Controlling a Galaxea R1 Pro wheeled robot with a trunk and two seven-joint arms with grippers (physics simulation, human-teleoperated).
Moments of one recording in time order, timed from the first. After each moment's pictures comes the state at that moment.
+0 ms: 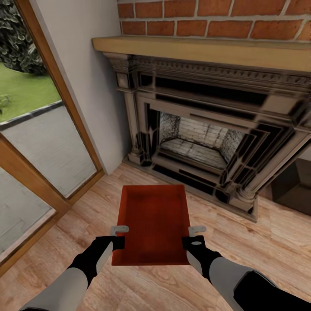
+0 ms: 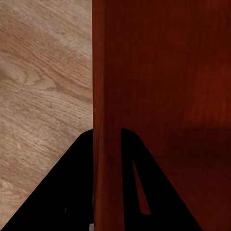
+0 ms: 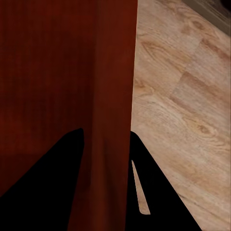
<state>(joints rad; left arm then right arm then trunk) -0.67 -0.05 -0.12 -0.52 0.17 0.43 0.08 -0.83 0.13 0.62 -0.07 -0.50 0.01 -0.31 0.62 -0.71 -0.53</state>
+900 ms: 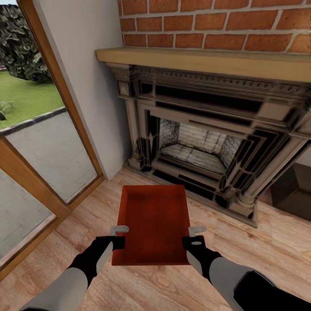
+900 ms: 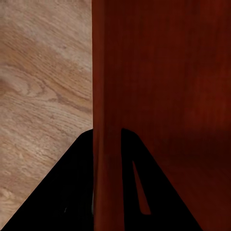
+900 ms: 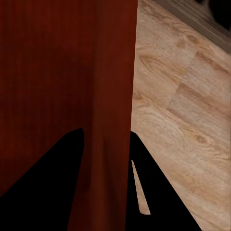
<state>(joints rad) -0.67 -0.05 -0.11 -0.51 0.17 0.43 0.08 -0.83 0.13 0.62 -0.07 -0.50 0.01 -0.31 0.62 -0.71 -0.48</state>
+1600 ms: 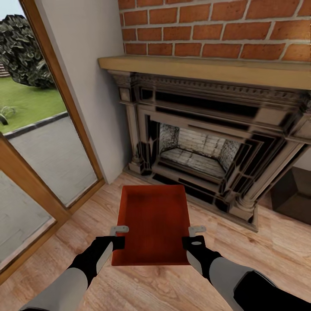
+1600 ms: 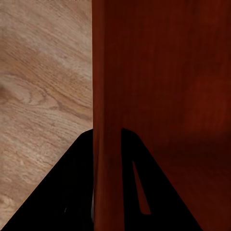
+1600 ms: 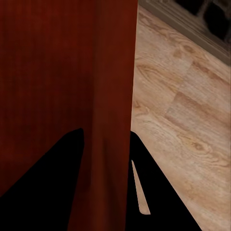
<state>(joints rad) -0.67 -0.05 -0.11 -0.51 0.17 0.43 0.08 -0.83 0.13 0.62 -0.07 -0.50 0.01 -0.31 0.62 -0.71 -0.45</state>
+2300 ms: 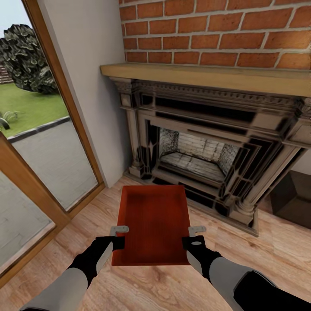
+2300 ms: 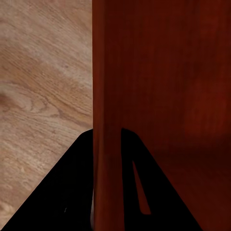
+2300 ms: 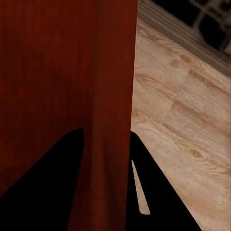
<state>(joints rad) -0.67 -0.05 -0.12 -0.51 0.17 0.43 0.08 -0.83 0.13 0.62 -0.07 -0.50 0.01 -0.31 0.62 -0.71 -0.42</state>
